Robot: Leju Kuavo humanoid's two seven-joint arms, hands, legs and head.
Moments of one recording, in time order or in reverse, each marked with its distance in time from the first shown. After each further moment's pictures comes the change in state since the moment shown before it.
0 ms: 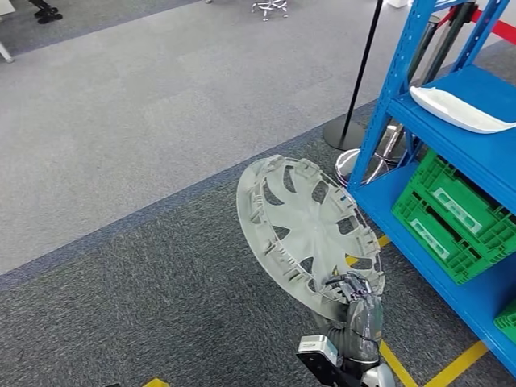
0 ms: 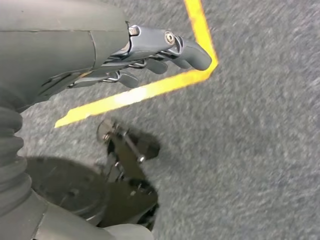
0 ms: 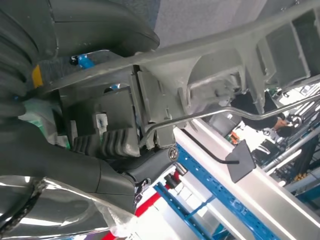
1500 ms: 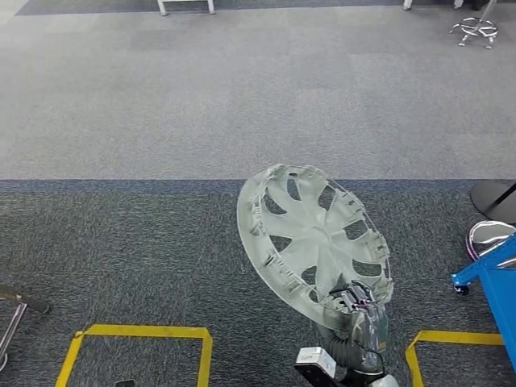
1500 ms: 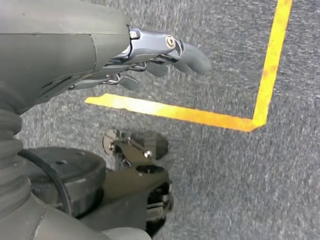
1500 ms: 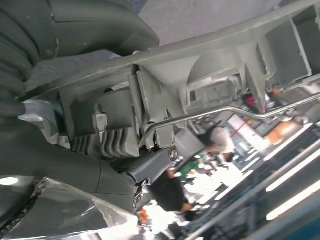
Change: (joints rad) left arm -0.012 -0.030 -0.004 -0.003 -0.113 0.055 0.012; right arm 0.069 0.008 -0.045 -0.043 0.105 -0.009 0.010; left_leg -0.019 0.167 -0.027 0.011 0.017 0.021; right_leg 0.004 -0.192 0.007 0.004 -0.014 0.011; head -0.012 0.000
